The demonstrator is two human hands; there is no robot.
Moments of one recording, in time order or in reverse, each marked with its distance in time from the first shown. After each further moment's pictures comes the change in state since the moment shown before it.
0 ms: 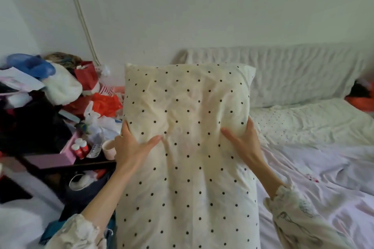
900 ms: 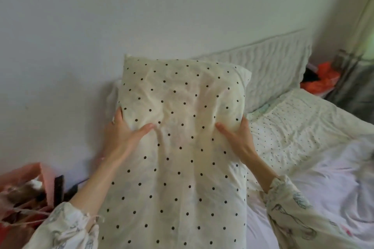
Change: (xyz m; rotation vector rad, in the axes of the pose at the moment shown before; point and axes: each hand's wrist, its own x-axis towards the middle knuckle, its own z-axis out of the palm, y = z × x) left_hand 0.453 0.130 0.331 0.071 -0.355 0.179; right_hand 0.450 0.057 0.047 0.085 0.365 0.199
